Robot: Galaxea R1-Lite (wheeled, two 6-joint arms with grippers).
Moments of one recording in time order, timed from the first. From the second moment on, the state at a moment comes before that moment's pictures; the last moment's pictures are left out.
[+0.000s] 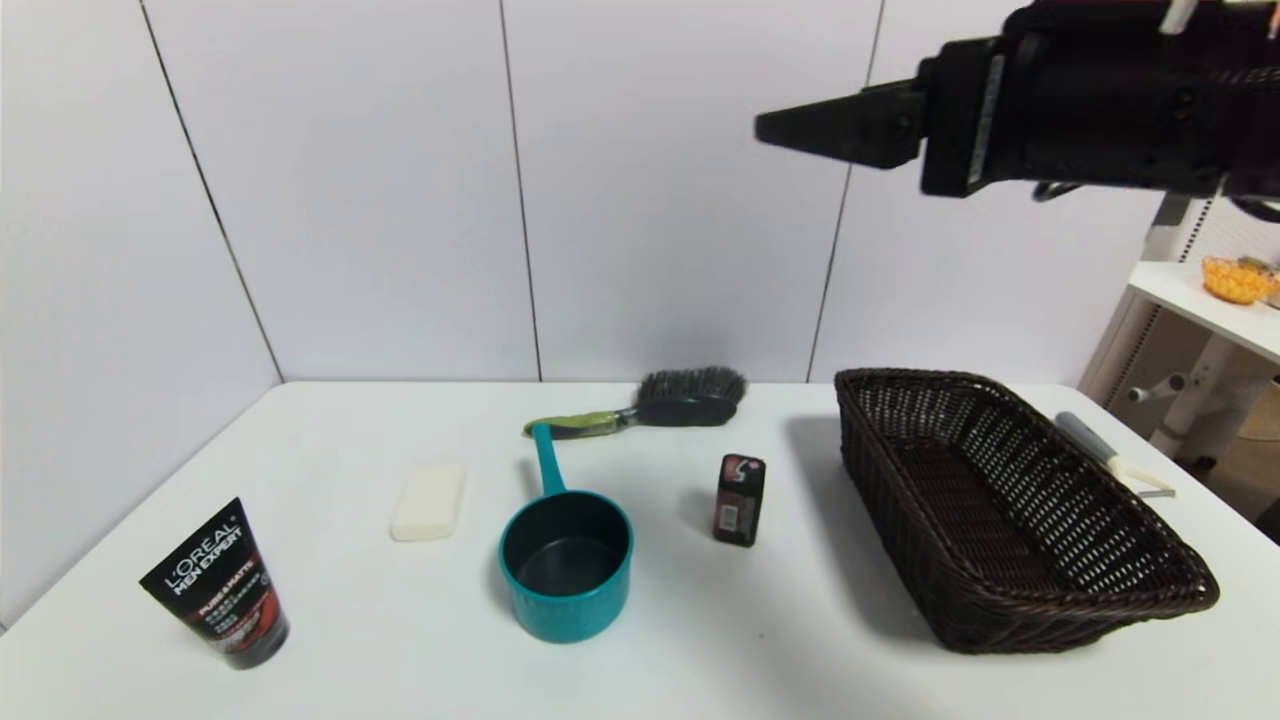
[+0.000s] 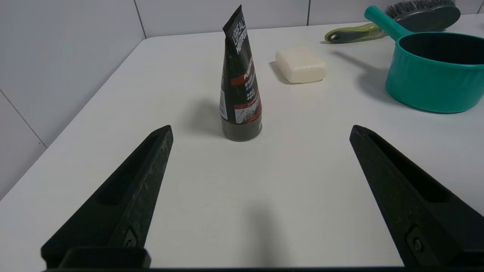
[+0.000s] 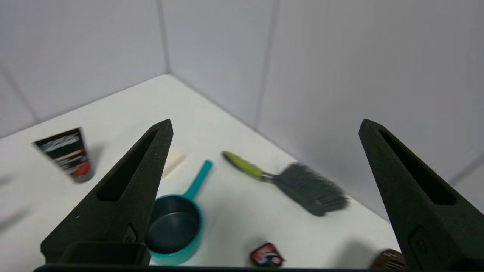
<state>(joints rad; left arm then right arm) 0.01 0.00 0.00 0.00 -0.03 0.04 0.65 1.53 -1.49 0.02 0.08 -0.08</state>
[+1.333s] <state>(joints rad) 0.01 0.00 0.00 0.00 -0.03 0.04 0.78 2.07 -1.36 -0.03 0.11 -0.08</state>
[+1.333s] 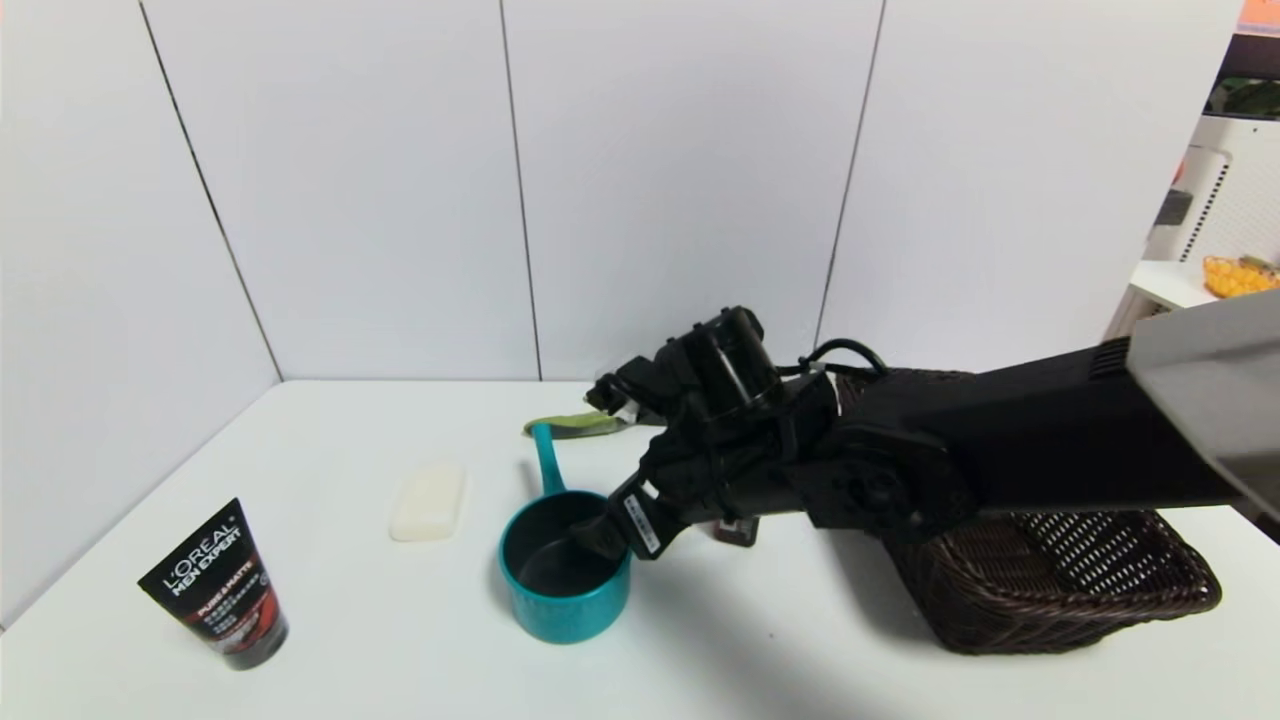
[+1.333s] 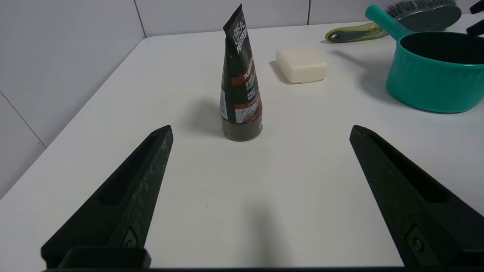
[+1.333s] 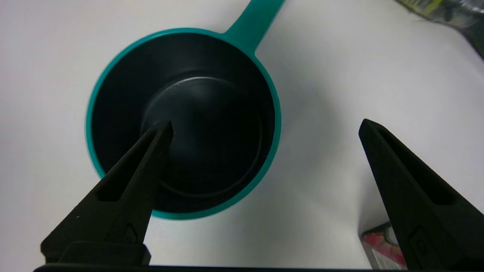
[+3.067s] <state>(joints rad) 0.01 0.00 0.00 0.00 -0.03 0.04 0.76 1.90 -1.34 -0.03 0.10 -0.09</state>
